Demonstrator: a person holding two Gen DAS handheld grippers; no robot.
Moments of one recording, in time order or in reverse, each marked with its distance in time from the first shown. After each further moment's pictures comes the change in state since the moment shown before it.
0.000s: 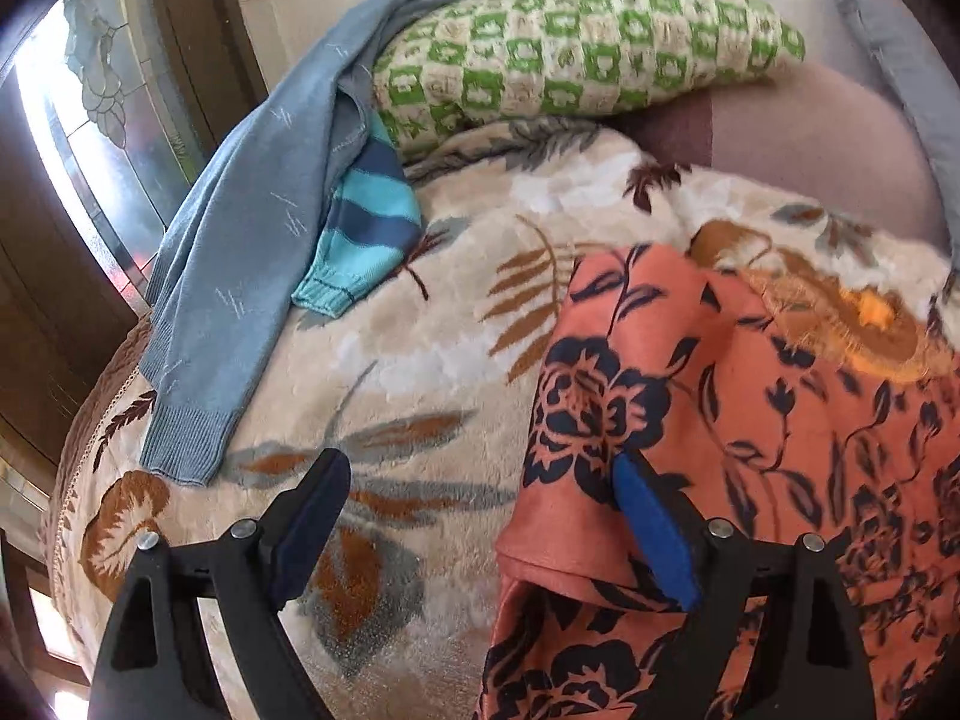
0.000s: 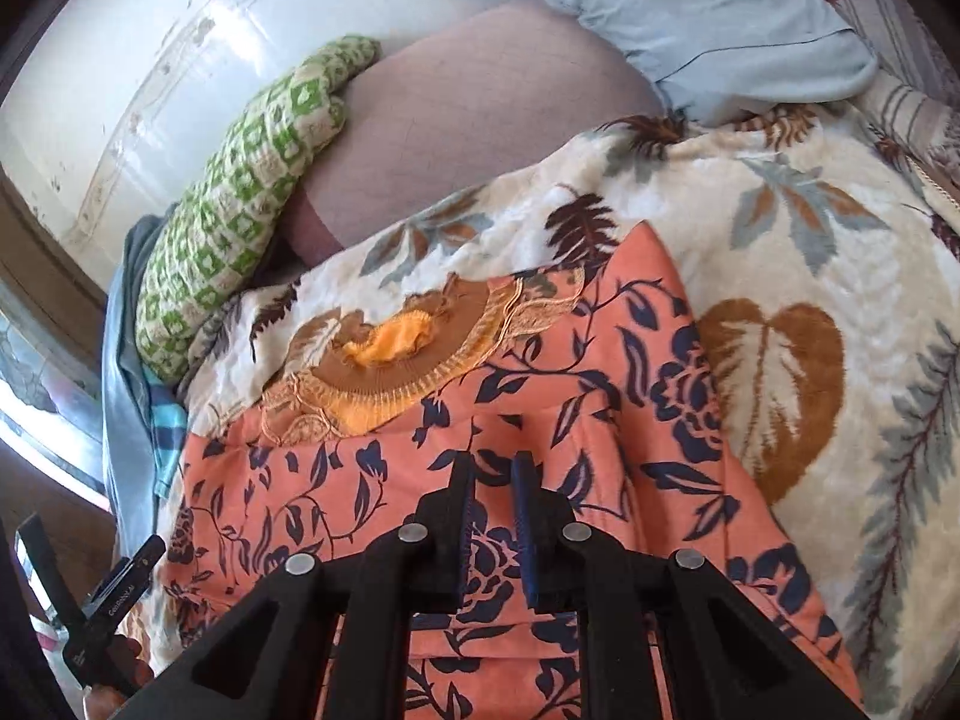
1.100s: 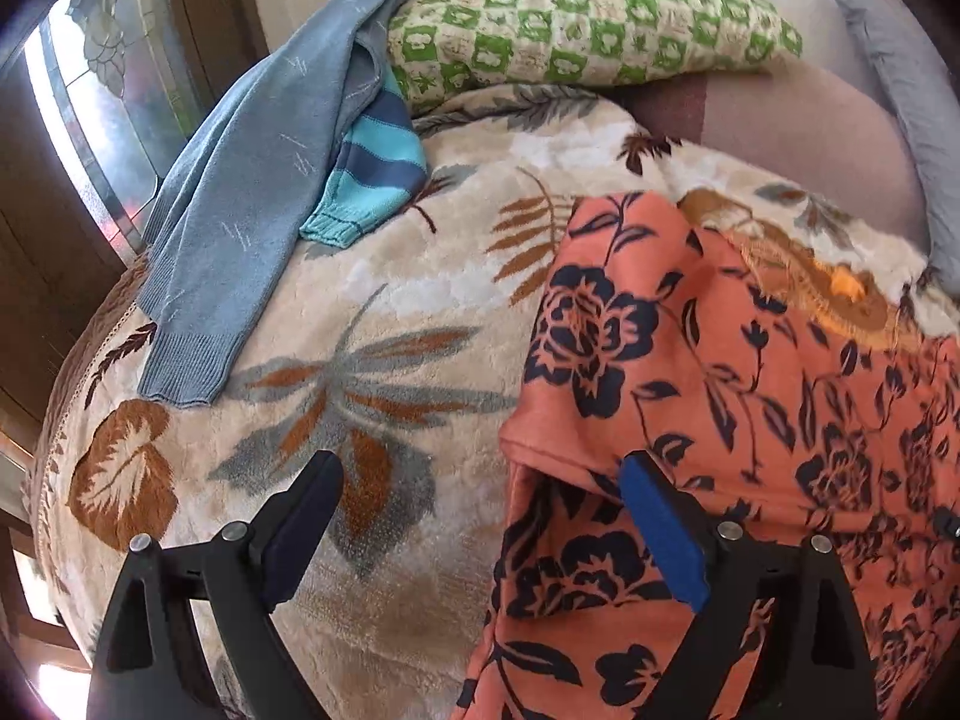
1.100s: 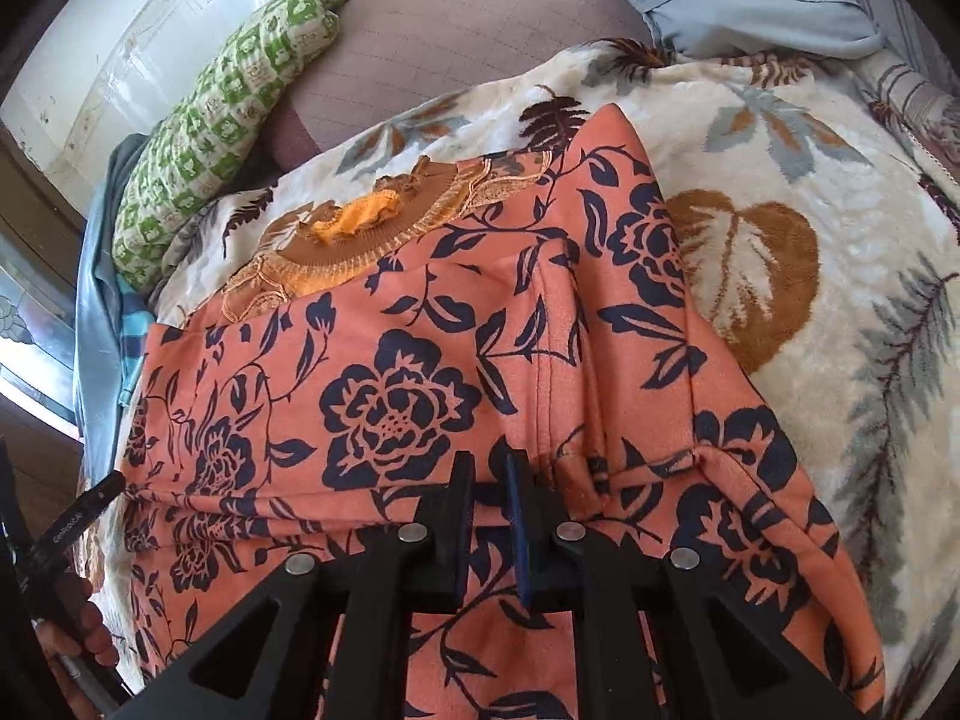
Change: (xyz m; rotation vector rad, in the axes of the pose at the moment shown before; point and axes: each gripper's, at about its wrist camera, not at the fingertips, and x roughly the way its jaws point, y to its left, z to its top) left arm -0.020 0.013 -0.030 -0.044 0.076 -0.080; right arm -0.017 -0.019 -0.057 -0.054 0.119 -0.047
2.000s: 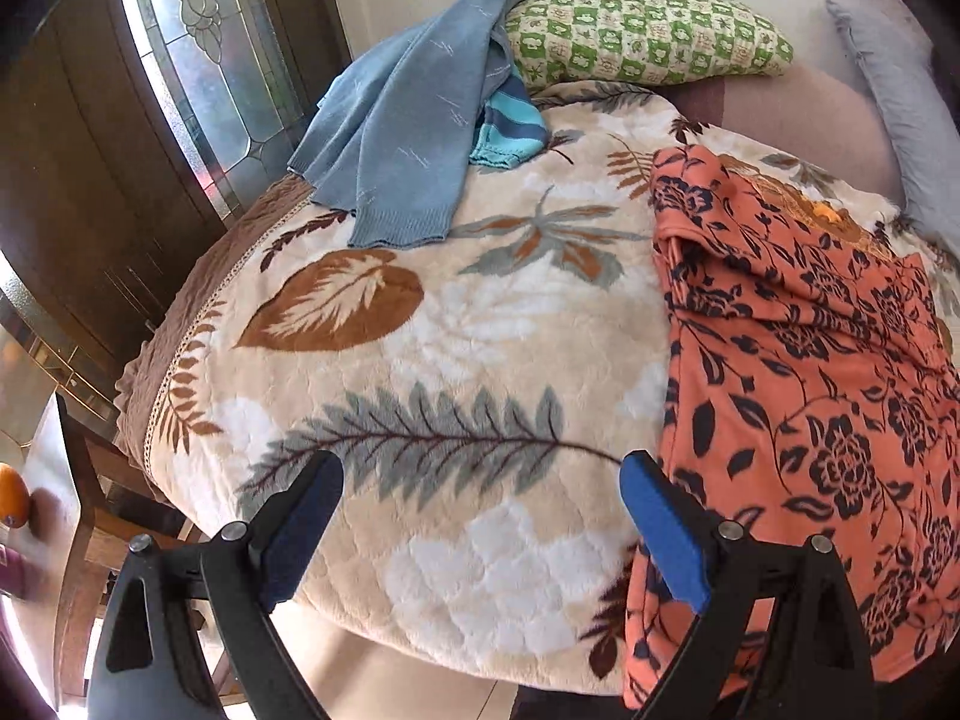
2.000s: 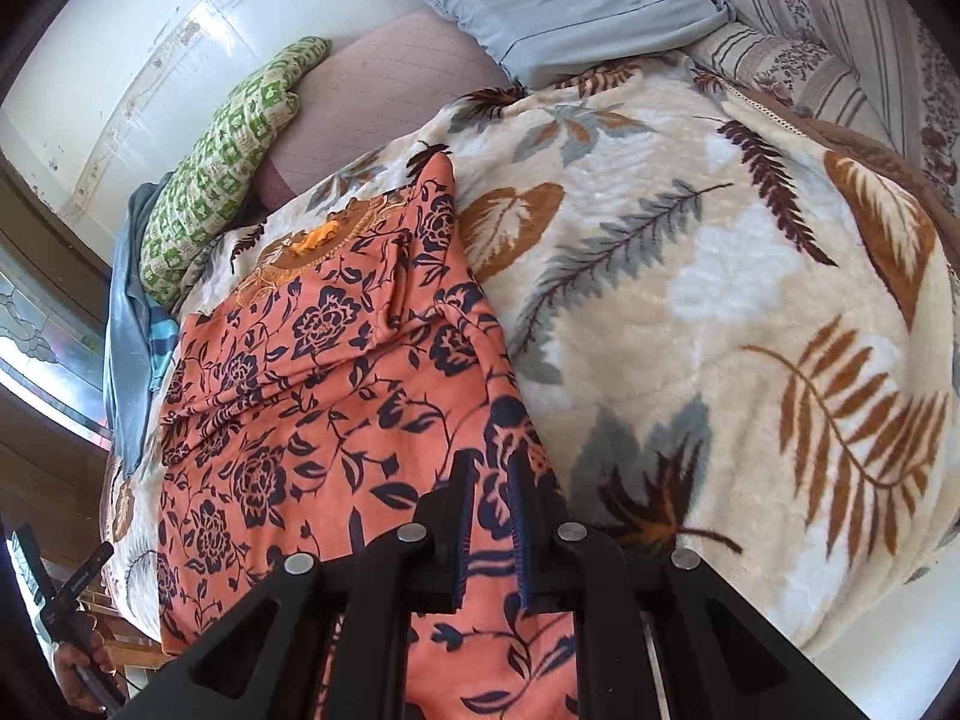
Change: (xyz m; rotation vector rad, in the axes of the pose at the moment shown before) left arm -0.120 0.127 -0.134 -0.019 -0.012 0.018; right arm -0.174 -0.086 -0.102 0.088 -0.075 0.027
